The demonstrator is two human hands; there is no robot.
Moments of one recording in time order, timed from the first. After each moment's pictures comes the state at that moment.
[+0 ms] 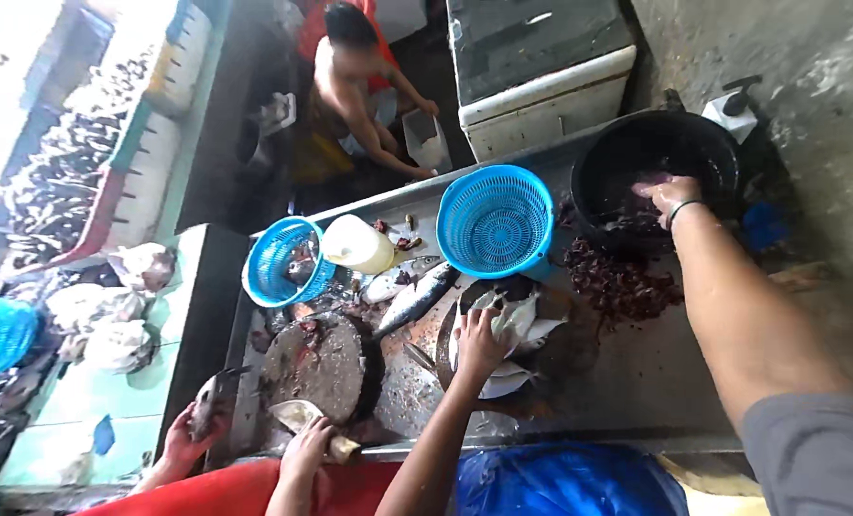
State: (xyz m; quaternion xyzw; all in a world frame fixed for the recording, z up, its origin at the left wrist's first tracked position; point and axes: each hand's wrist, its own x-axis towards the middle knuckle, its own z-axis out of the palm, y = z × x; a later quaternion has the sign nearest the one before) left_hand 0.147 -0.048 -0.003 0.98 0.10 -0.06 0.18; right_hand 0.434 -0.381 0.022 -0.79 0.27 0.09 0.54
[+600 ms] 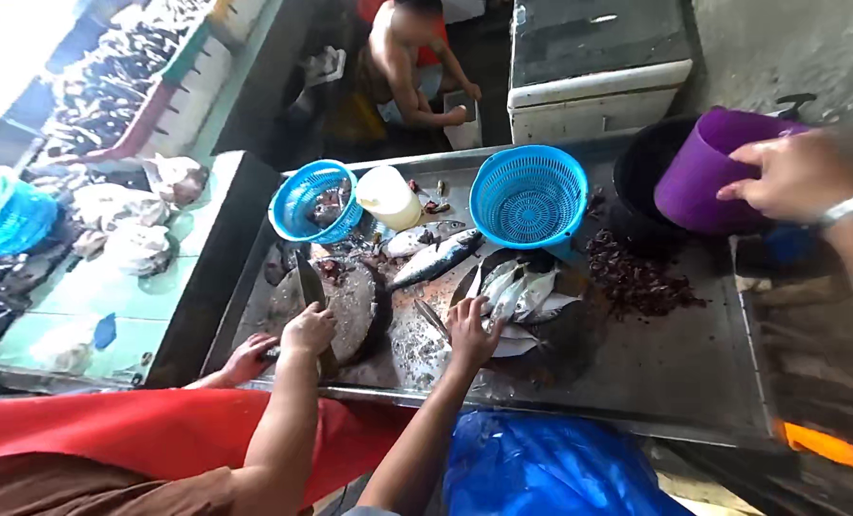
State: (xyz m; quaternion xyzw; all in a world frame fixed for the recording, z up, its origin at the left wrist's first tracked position) left_hand 0.061 -0.023 -0.026 0.96 0.15 0.09 0.22; right_hand 0.340 -0.410 0.191 -0.96 -0.23 0.02 0.15
